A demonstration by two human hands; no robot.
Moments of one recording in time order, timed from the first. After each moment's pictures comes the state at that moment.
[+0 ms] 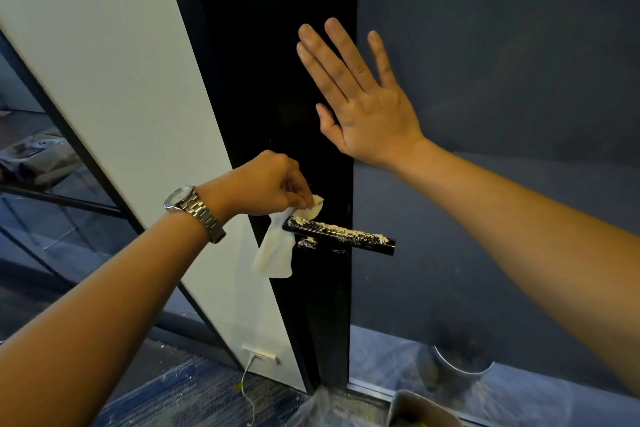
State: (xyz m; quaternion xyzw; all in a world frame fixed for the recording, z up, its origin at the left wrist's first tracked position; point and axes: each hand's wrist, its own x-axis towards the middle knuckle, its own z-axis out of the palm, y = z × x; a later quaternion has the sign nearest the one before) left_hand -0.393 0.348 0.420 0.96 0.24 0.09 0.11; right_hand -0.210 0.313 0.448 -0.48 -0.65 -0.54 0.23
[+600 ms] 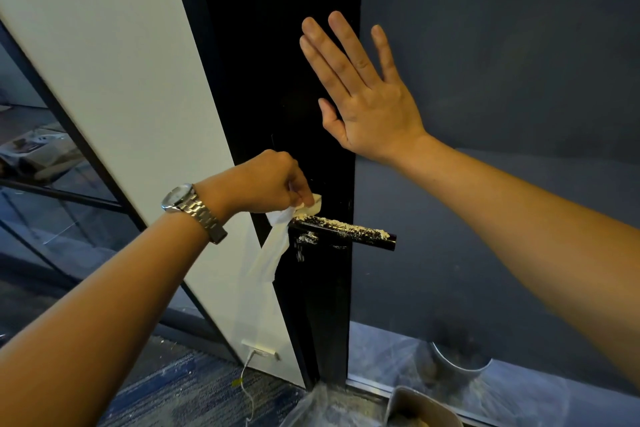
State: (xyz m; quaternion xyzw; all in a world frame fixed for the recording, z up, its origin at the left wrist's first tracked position) left_hand -0.394 0.339 0.423 0.95 0.29 0.05 0.10; right_hand -0.211 0.312 0.448 -0.48 -0.65 -0.54 0.23
